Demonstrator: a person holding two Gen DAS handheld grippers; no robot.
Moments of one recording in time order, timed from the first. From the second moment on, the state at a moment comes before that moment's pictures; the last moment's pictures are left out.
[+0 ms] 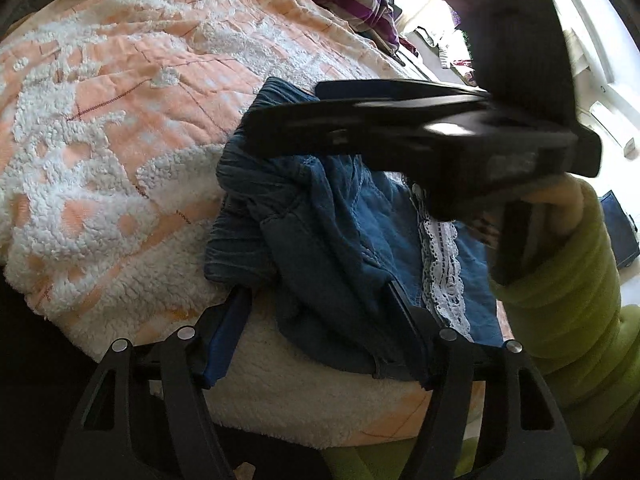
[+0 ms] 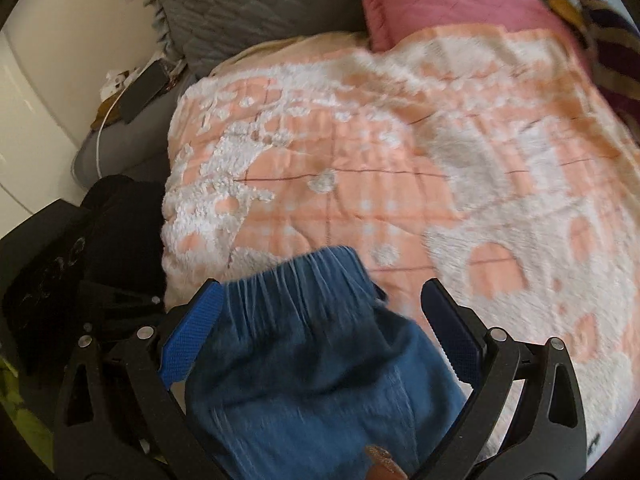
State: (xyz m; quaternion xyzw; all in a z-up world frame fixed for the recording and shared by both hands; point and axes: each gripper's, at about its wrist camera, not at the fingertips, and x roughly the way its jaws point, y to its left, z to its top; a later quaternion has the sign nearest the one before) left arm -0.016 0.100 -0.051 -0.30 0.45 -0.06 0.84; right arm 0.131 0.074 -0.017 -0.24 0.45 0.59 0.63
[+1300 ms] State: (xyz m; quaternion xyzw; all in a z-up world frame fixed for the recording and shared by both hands) left arm 0.018 -0.103 0.015 -0.14 0.43 -0.33 0.83; right arm 0.156 -0.216 0.033 -0.01 0.37 0.48 0.80
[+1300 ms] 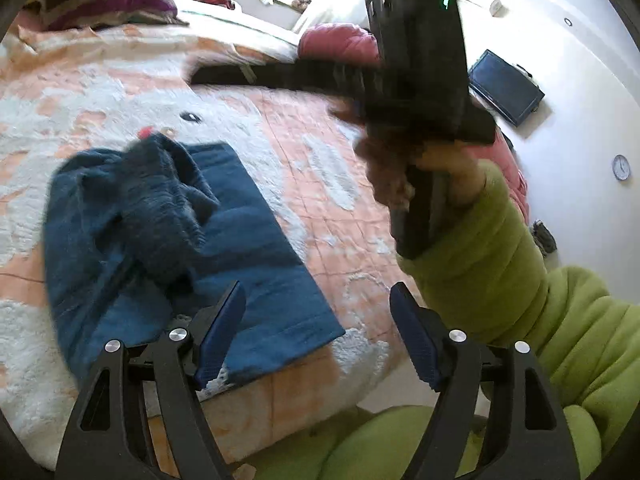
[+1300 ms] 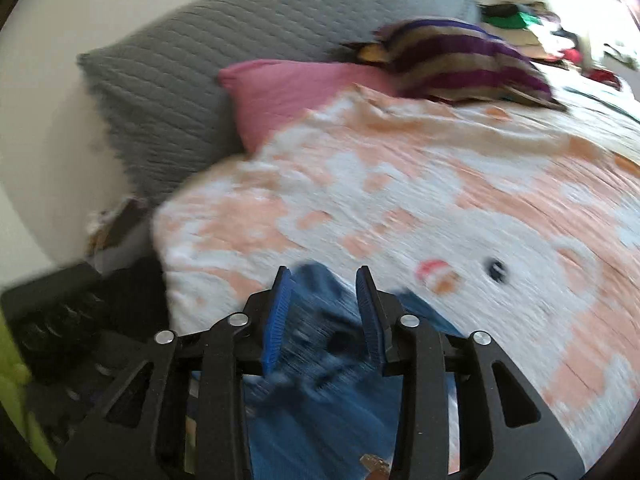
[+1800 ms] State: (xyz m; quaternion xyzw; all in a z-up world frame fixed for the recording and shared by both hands) left arm 0.012 -0.061 0.018 -0.07 0.42 -0.19 0.89; right arm 0.166 -0.207 -0.008 -0.05 0.43 0.44 0.79
